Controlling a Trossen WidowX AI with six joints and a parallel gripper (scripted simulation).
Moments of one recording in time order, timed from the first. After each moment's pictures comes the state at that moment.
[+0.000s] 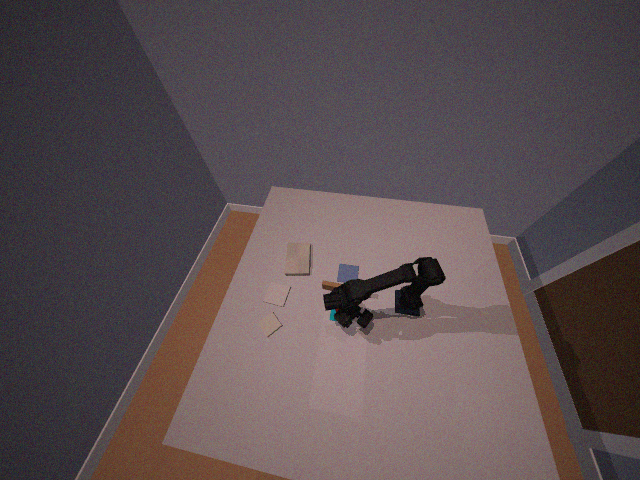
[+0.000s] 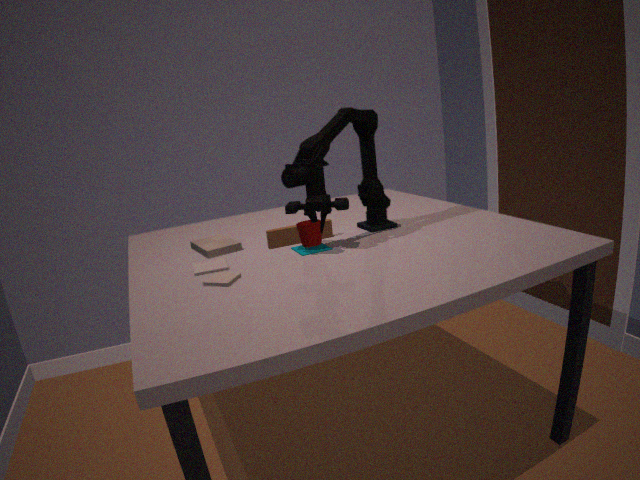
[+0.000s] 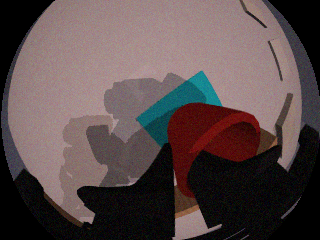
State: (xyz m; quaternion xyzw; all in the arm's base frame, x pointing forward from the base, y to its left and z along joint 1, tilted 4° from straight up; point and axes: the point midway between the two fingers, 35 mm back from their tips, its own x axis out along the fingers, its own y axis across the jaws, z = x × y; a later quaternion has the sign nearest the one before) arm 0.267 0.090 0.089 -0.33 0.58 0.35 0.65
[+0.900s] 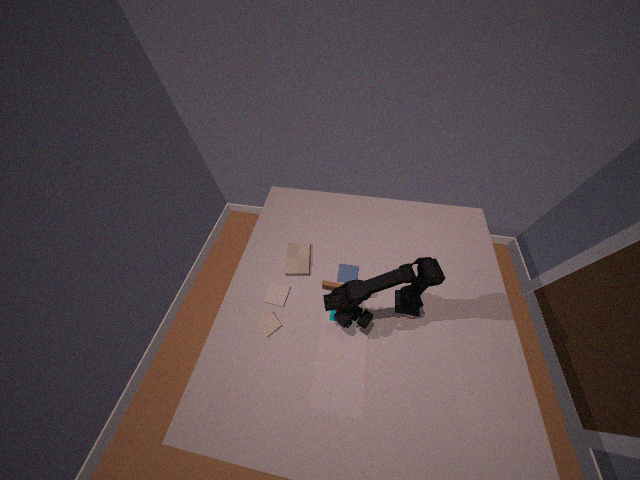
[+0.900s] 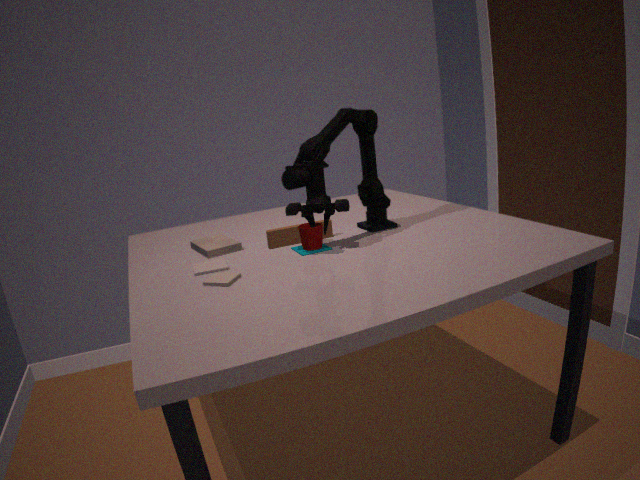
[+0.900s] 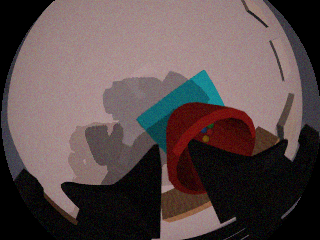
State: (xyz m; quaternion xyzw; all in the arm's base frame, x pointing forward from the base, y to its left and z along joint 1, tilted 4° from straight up) arm 0.267 0.090 0.084 -0.33 0.59 0.35 0.65
